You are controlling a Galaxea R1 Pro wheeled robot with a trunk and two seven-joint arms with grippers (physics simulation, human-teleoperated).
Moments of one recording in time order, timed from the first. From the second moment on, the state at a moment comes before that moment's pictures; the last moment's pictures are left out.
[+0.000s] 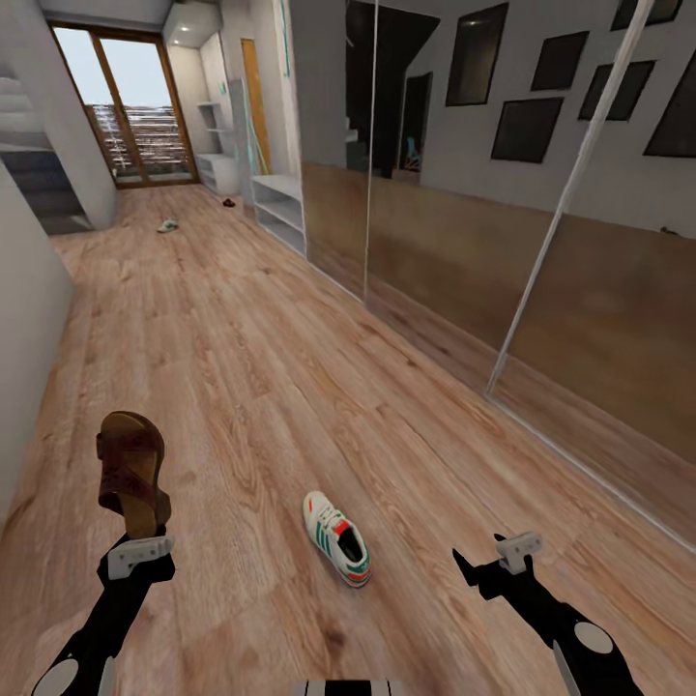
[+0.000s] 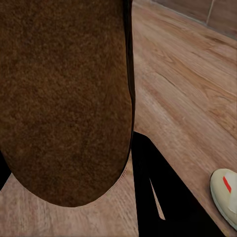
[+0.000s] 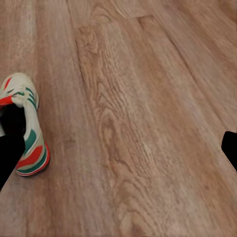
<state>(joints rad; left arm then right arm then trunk) -0.13 -0.10 0.52 -1.31 -0.11 -0.15 -0.36 -0.17 -0.09 -0.16 -1.16 0.11 0.02 0.45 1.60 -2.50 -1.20</state>
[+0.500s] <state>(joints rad) -0.13 -0.10 0.52 -1.31 -0.11 -0.16 -0.36 -0.17 -0.09 -0.16 -1.16 0.11 0.02 0.45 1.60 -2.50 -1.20</state>
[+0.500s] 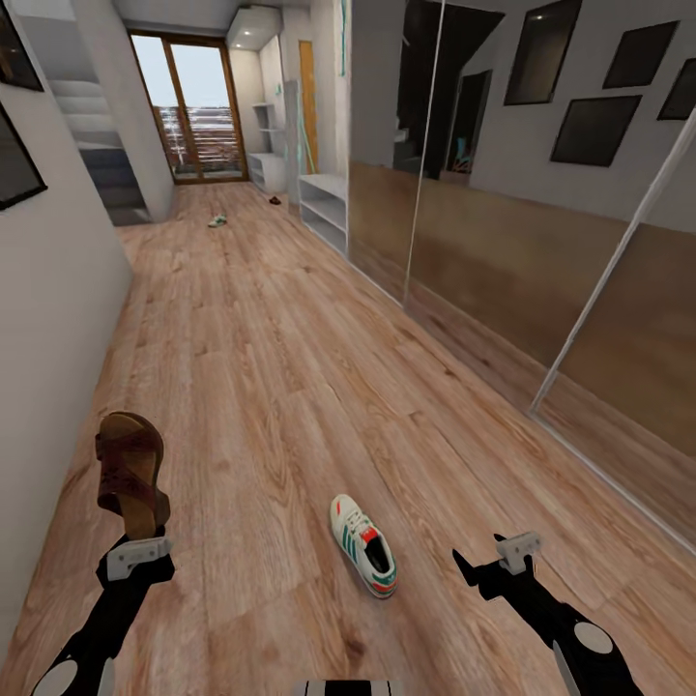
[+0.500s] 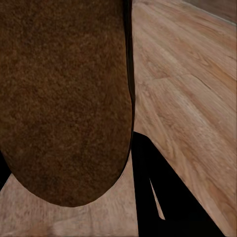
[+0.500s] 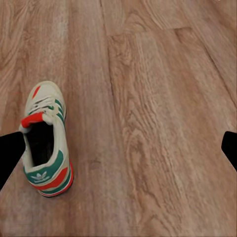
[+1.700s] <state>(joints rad) -0.13 -0.10 0.51 -1.30 -0.11 -0.16 -0.36 -0.17 -0.10 -0.17 -1.17 0.11 0.02 0.45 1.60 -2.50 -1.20</state>
